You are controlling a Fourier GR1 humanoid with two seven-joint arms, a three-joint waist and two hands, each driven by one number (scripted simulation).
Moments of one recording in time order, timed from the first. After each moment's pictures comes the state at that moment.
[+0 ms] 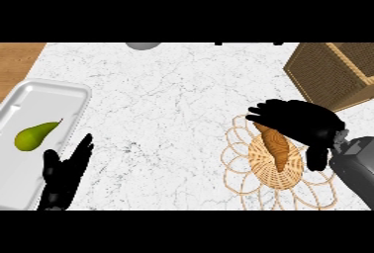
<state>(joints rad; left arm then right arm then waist) 0.10 0.33 -0.17 -1.46 0.21 0.16 0.21 -0.51 -0.69 0.50 -1.56 0.80 0.64 -0.16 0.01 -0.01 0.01</state>
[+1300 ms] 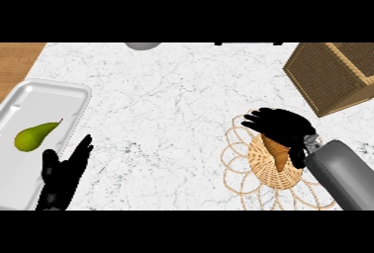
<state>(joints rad) 0.11 0.30 -0.12 -1.47 0.16 0.10 0.25 -0.48 -0.52 0.51 -1.28 1.09 0.50 -0.27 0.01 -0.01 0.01</state>
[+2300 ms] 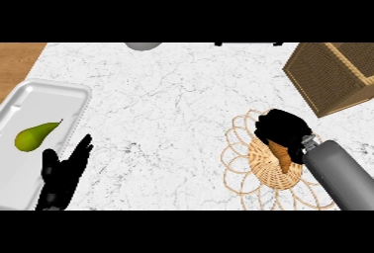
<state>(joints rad) 0.11 0.27 -0.08 -1.46 0.13 0.07 0.24 -0.48 -0.49 0.49 -1.16 1.27 0.29 -0.43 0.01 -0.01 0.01</state>
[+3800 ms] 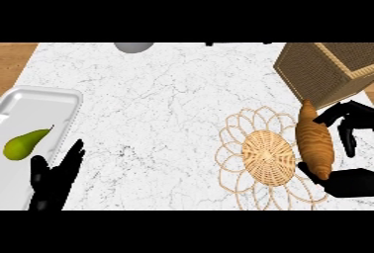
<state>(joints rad) 0.16 0.27 -0.03 -1.50 0.13 0.06 0.25 -0.14 -0.22 -0.21 -2.02 0.37 0.41 0.11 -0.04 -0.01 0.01</state>
